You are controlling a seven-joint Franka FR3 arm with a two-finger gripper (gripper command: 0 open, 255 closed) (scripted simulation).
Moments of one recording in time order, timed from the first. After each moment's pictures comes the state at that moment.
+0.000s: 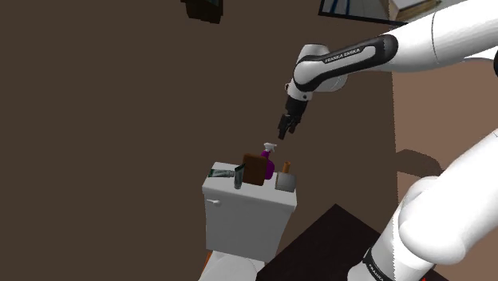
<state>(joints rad) 0.07 -0.25 -0.22 -2.30 0.00 2.12 -0.37</state>
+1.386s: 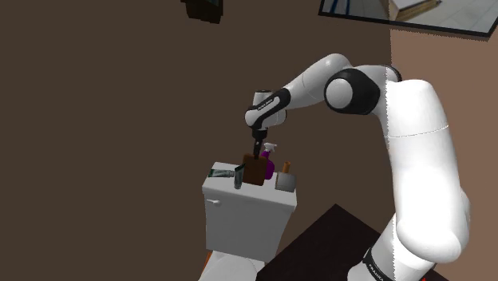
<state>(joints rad) 0.03 0.59 -0.20 -1.74 0.05 2.32 -0.86</state>
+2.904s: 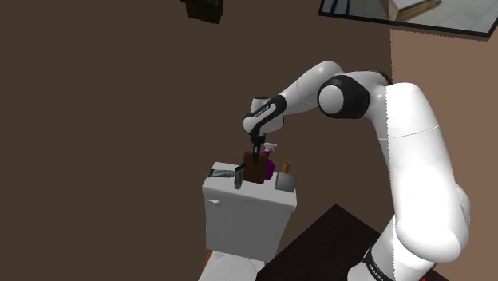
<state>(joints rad) 0.02 0.66 -0.19 -1.71 0.06 2.36 -0.87</state>
